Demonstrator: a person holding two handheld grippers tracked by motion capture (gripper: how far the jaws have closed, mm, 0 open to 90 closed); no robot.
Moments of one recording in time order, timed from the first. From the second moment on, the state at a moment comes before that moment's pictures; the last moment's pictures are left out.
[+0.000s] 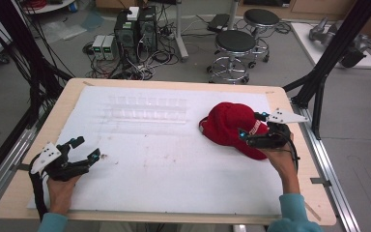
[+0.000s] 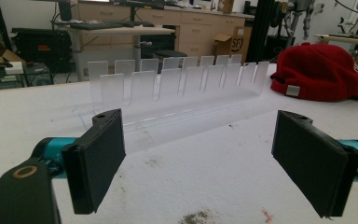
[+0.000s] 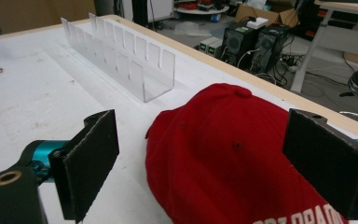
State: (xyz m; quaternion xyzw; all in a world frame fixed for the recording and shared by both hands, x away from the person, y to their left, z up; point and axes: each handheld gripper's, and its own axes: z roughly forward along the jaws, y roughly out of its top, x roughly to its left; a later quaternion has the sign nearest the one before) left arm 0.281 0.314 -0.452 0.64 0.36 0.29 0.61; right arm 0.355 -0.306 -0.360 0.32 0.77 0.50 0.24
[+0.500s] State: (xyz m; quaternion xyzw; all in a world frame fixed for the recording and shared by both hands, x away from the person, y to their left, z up) left arm 0.281 0.313 -0.452 0.64 0.36 0.29 0.61; right arm 0.392 -0.321 -0.338 0.33 0.78 0.46 0.25
